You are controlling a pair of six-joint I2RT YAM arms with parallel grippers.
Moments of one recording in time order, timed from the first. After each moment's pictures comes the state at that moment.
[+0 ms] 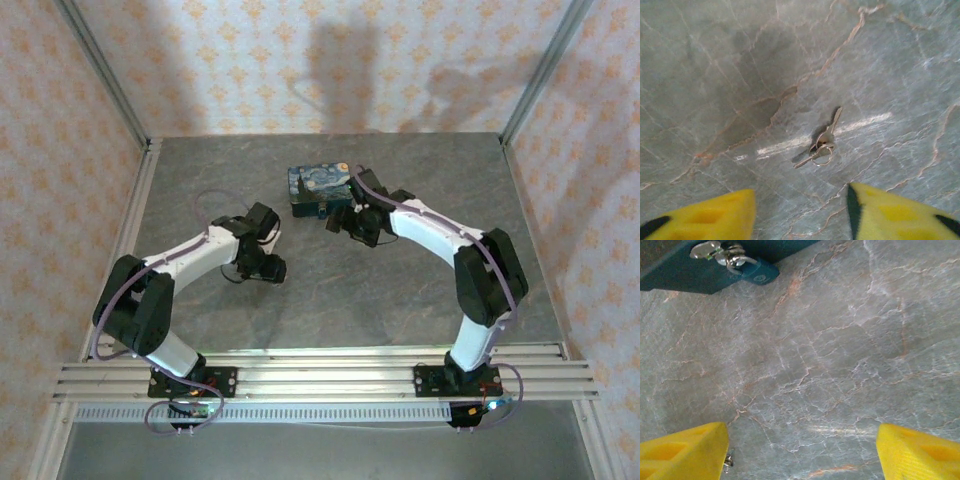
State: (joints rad) left arm -0.43 1.56 0.97 -0.81 0.15 -0.31; right arm 0.55 1.77 1.30 -0.61 -0.18 0.81
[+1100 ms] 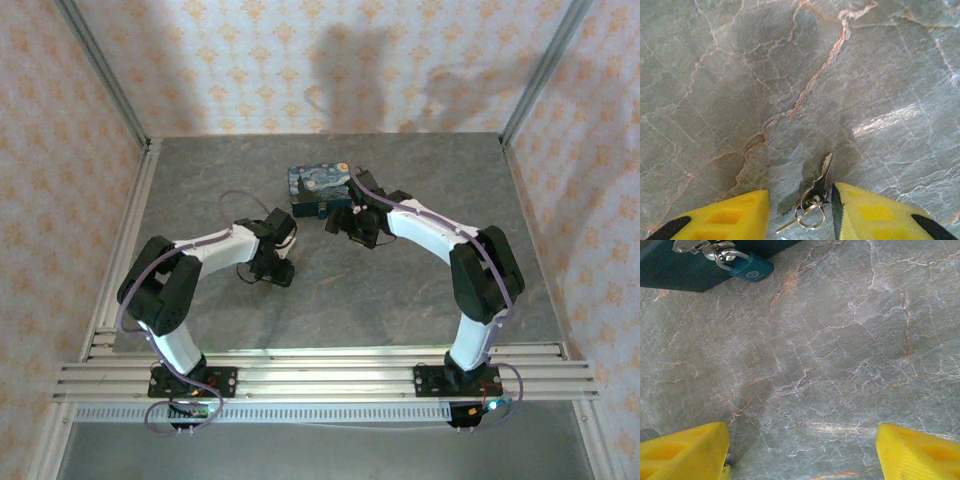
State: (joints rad) left arm -0.50 1.73 1.02 -0.73 0.09 -0.24; right arm 0.56 1.79 1.30 -0.60 -0.18 0.81
